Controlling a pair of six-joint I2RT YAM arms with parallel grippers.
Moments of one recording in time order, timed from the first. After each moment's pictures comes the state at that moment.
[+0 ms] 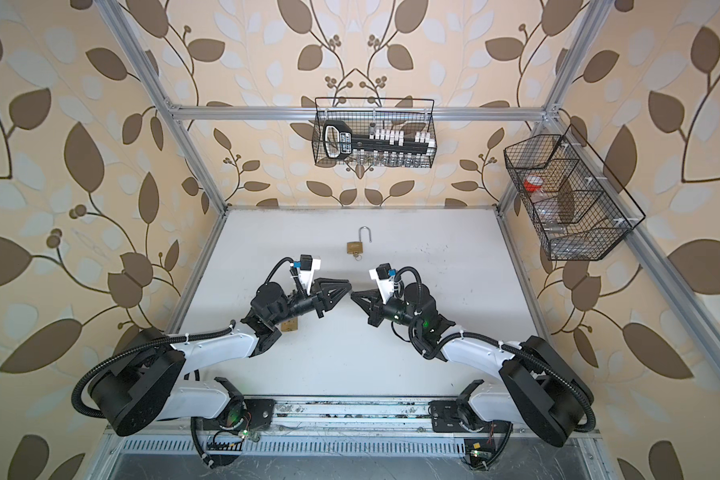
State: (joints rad) left arm -0.60 1.33 0.43 0.98 0.55 -0.58; right arm 0.64 1.30 0.45 0.69 -0.42 0.39
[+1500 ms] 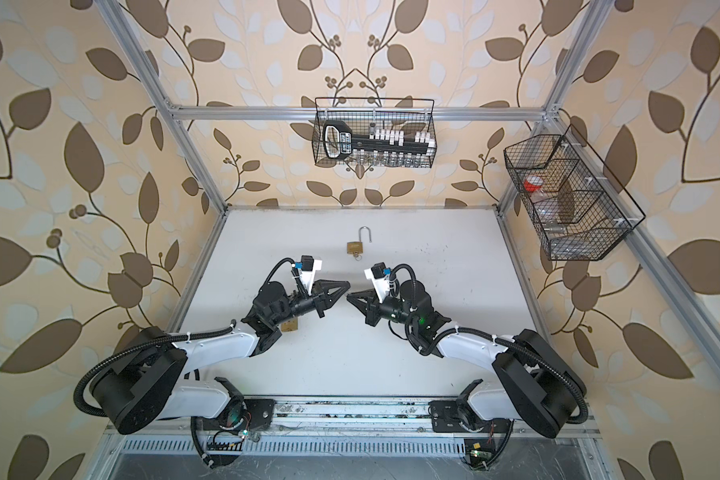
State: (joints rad) left arm -0.60 1.34 0.43 0.94 0.52 -0.53; right arm 0.65 1.35 0.49 0.68 -0.46 0.40
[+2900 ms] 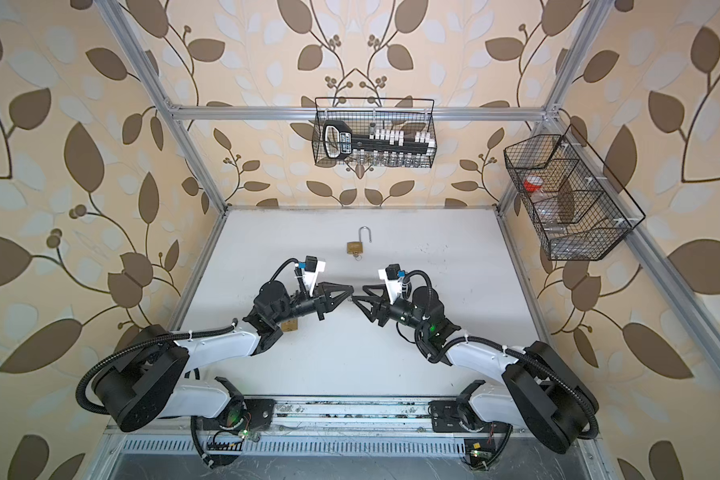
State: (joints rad) left arm -0.60 1.35 0.44 0.96 0.62 -0.59; right arm 0.61 1.27 0.39 0.78 -0.43 0.41
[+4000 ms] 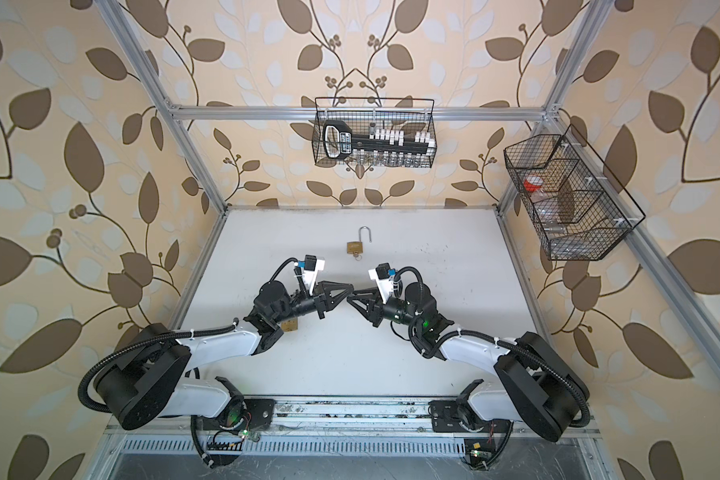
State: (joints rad) left arm -0.60 1.36 0.44 0.98 0.60 -0.61; right arm 0.63 1.33 0.45 0.77 -0.49 0.42
